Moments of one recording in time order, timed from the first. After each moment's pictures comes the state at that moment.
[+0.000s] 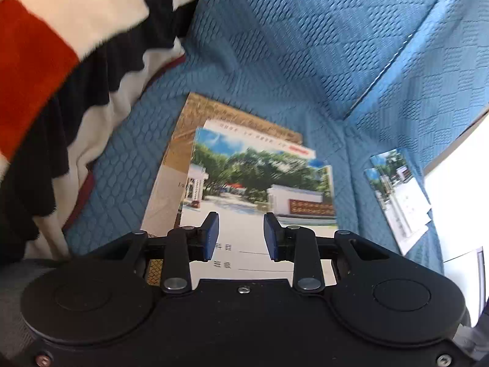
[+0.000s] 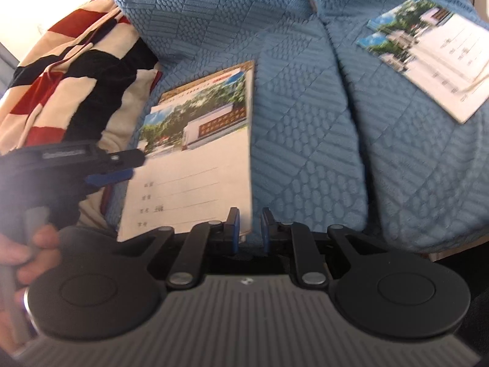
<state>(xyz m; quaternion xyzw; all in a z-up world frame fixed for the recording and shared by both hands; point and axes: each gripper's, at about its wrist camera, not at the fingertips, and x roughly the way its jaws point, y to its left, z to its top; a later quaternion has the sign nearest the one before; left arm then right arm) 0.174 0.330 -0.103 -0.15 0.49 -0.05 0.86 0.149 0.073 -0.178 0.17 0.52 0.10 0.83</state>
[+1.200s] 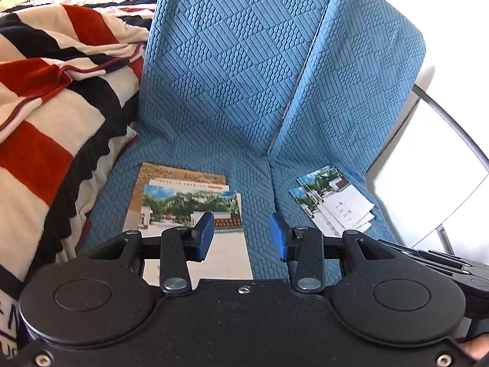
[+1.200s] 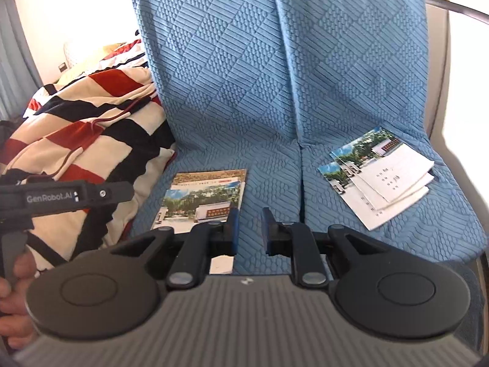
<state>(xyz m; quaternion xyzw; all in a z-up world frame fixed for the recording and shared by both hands) 0.074 0.259 0.030 -0.08 0.39 -0.10 0.91 0.087 0.033 -0.028 0.09 0.39 0.09 0.91</state>
